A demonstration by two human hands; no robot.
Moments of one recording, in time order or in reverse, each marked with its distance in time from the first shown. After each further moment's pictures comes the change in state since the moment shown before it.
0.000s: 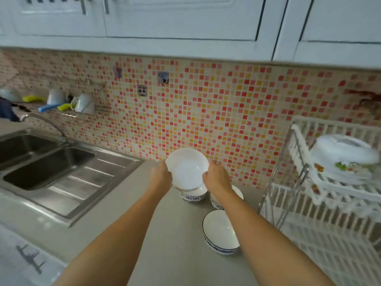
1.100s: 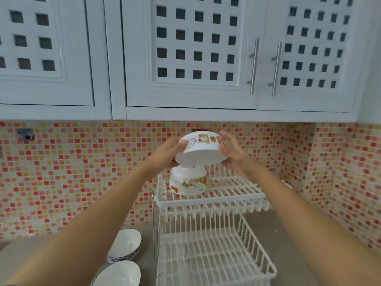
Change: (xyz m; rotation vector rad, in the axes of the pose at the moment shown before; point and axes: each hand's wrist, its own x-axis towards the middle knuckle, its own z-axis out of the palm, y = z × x) left_hand -0.122 0.344 0.041 -0.601 -0.734 0.737; right_hand -0.124 0.223 -0.351 0.851 0.129 -0.076
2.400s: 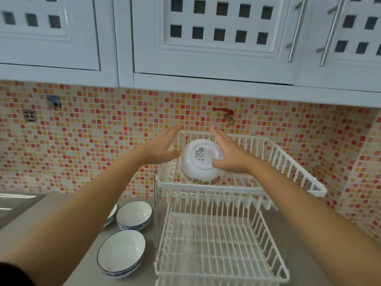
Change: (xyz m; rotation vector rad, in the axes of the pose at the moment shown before) left_hand 0.002 -0.041 -0.009 0.920 0.000 -0.010; right_hand 0.035 0.041 0.015 -0.951 -0.244 -0.111
